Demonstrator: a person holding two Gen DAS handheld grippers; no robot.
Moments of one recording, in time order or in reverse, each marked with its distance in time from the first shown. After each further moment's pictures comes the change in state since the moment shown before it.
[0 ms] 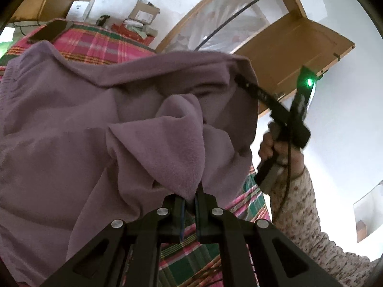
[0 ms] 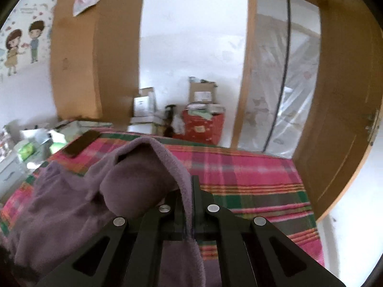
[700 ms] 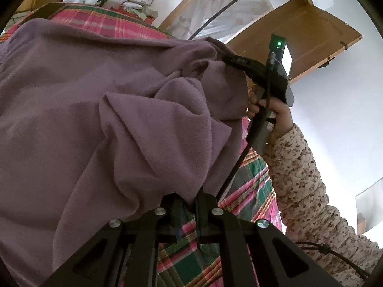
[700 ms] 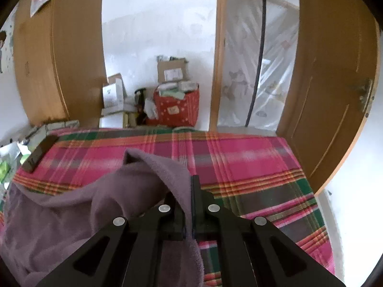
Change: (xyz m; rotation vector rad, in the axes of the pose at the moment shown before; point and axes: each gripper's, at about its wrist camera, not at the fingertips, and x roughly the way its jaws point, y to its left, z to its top) left arm 0.018 0.005 -0.017 -0.001 0.107 0.014; right arm 0.091 -0.043 -0.002 0.105 0.154 -0.093
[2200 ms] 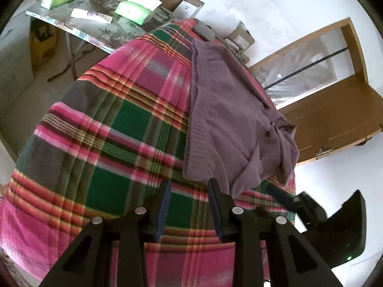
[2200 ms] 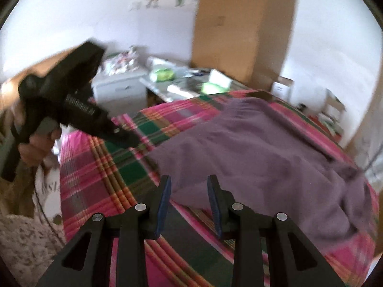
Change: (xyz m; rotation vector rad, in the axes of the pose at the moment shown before) left arm -0.179 0.140 -0.116 -0.419 -0.234 0.222; right arm -0.232 0.277 -0.227 -0.733 -0.010 0.664
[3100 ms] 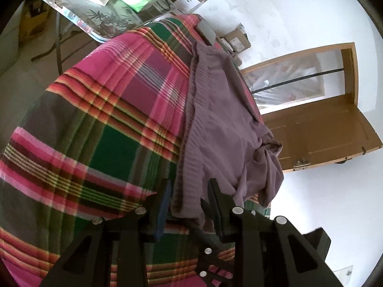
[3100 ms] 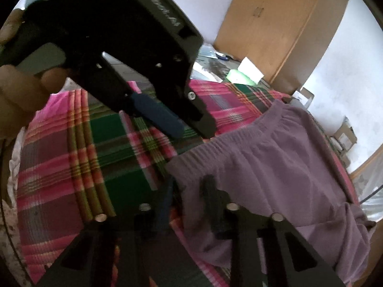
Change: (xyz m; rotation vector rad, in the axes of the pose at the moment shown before) left arm 0.024 0.019 0.044 -0.111 0.052 -0.161; right arm 0.086 0.040 0.020 -0.194 0.099 -0.060
